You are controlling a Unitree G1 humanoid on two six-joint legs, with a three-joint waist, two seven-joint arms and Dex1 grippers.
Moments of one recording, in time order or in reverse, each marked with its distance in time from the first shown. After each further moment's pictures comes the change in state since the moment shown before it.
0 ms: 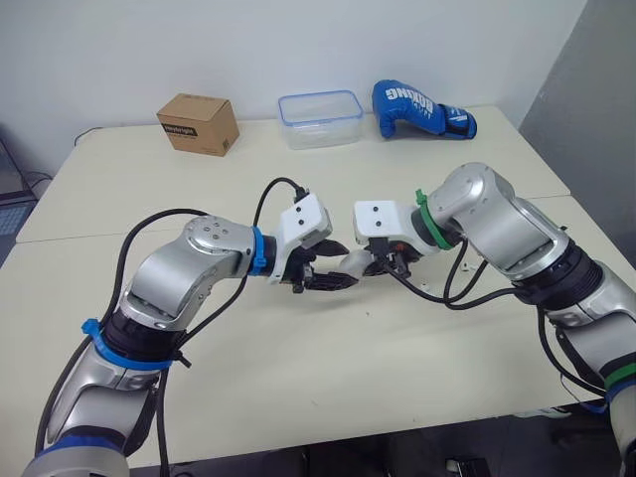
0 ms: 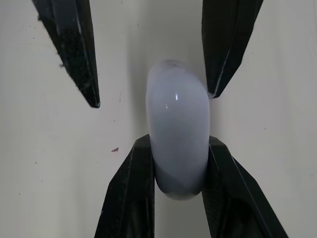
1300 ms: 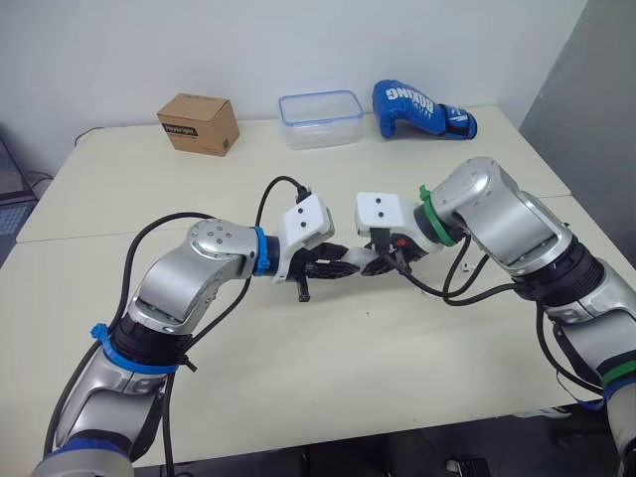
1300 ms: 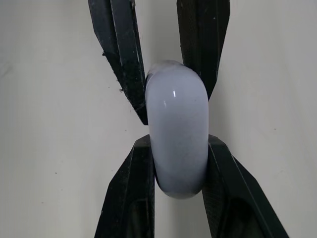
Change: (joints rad) left arm 0.046 -0.027 0.024 0.014 0.051 -0.086 0.022; right arm 0.000 0.007 -0.067 -0.008 0.078 0.115 0.030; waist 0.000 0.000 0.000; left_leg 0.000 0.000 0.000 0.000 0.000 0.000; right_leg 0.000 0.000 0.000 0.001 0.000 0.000
